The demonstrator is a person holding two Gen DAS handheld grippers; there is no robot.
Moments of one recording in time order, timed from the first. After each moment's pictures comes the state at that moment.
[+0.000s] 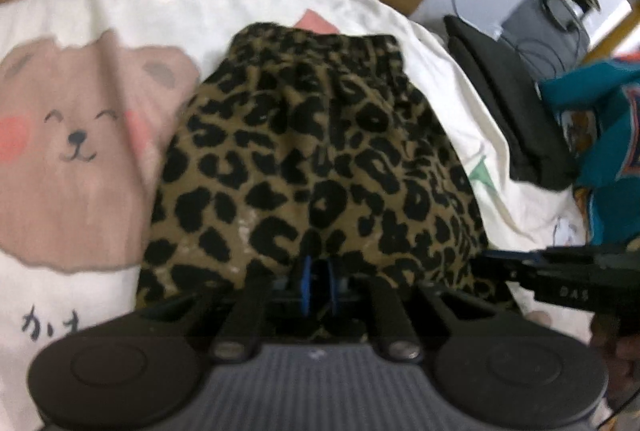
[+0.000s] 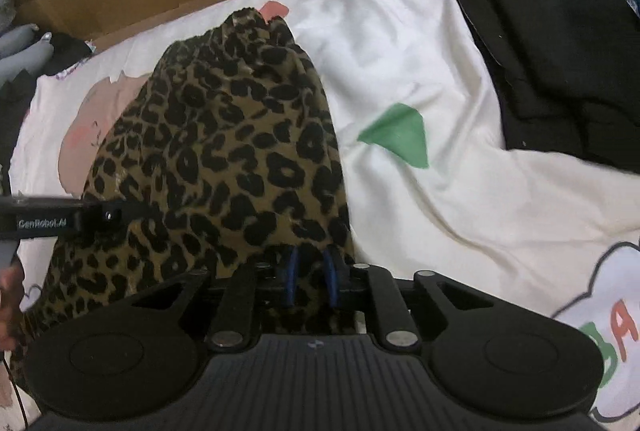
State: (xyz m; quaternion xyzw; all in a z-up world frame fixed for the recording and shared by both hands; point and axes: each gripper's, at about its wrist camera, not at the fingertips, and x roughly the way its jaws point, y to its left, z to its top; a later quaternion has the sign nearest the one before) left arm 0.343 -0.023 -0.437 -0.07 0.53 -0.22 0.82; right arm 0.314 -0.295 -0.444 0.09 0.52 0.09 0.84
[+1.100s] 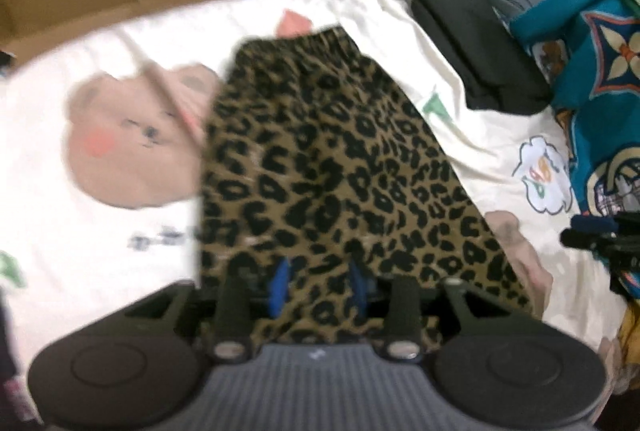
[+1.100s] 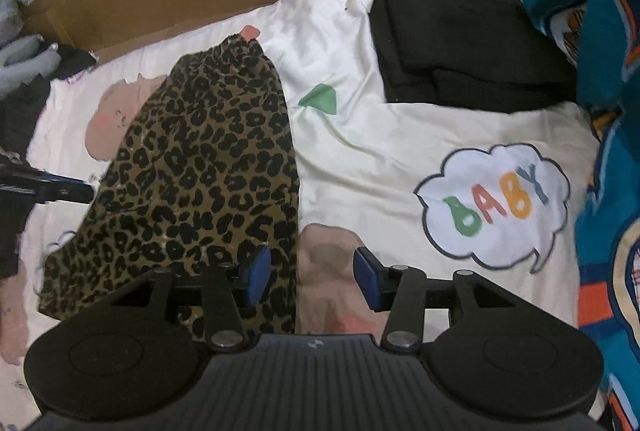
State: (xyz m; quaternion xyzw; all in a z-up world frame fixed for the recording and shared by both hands) left arm 0.259 -0.002 -0.323 0.04 0.56 -0.20 0.80; right arm 0.182 -0.343 -0.352 0.09 0.51 0.05 0.85
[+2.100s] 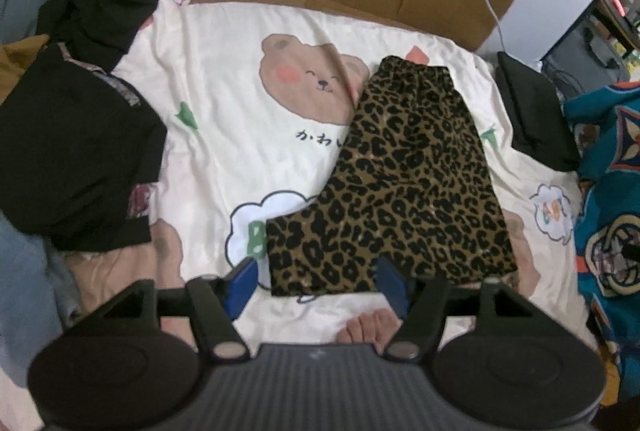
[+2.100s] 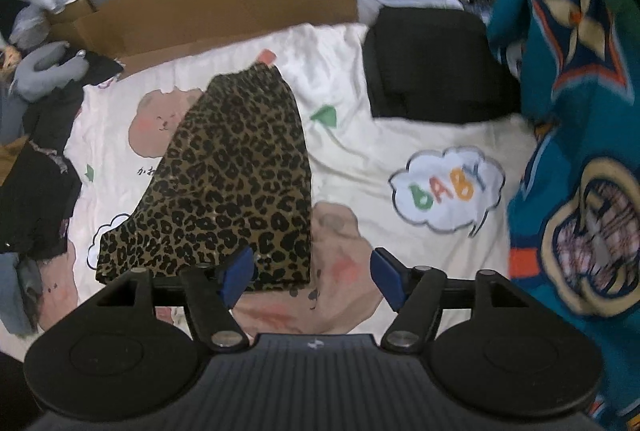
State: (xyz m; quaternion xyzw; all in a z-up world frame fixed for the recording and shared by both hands) left arm 0.111 0.124 -0.224 -0.08 0.56 -0.04 0.83; right arm 0.107 -0.345 -0.227 0.06 0.51 0.05 0.85
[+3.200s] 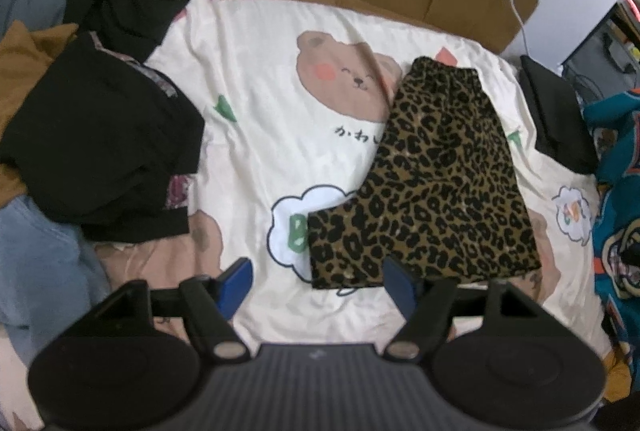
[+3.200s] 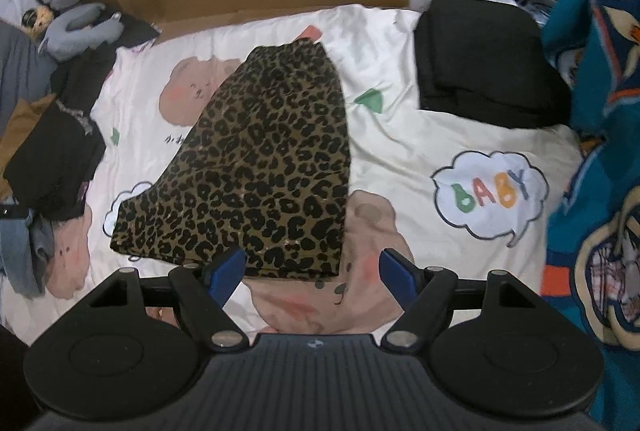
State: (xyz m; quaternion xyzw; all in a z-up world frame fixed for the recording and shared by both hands) left arm 0.111 0.159 -0.236 -0.07 0.57 -0.02 0.82; right arm 0.125 -0.322 -0.258 0.04 0.53 0.12 0.84
